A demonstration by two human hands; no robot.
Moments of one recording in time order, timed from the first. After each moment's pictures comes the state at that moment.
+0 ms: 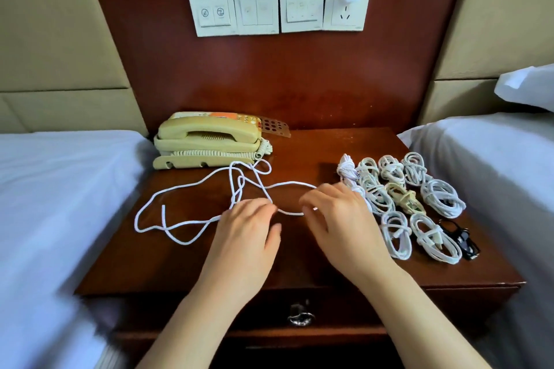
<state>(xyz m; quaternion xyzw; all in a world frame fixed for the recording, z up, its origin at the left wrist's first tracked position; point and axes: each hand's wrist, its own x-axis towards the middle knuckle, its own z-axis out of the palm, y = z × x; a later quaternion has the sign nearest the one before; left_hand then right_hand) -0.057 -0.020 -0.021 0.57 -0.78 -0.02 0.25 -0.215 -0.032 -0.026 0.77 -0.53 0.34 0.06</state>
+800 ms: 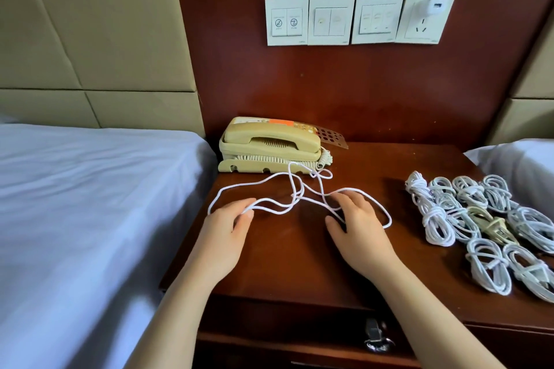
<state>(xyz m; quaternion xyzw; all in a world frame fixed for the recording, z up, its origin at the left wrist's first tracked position) 0.072 -0.053 -0.039 0.61 -0.68 -0.15 0.39 -0.145 -0.074 -0.045 0.74 -0.60 0.29 -0.10</state>
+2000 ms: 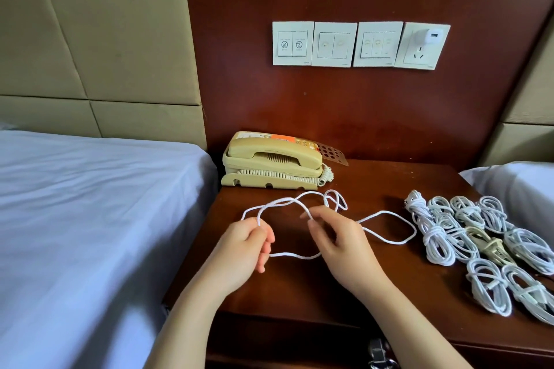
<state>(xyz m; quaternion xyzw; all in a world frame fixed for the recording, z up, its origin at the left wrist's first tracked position) 0.057 -0.044 -0.019 0.57 -0.59 -0.39 0.43 -0.119 -0.060 -0.027 0.75 -0.48 0.41 -0.19</state>
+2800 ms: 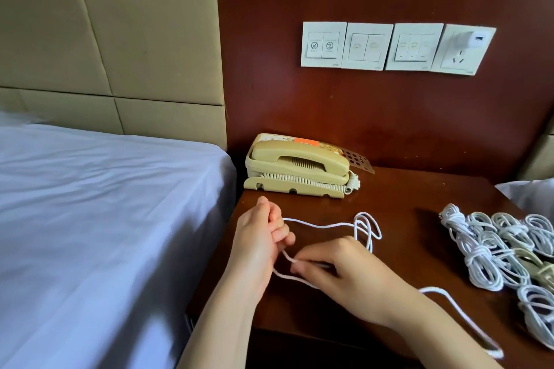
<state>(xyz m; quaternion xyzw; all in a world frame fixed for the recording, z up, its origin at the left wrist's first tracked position) 0.052 -0.074 -0.011 0.38 -0.26 -0.59 0.66 -0.089 -0.051 0.000 0.90 -0.34 0.21 -0.18</state>
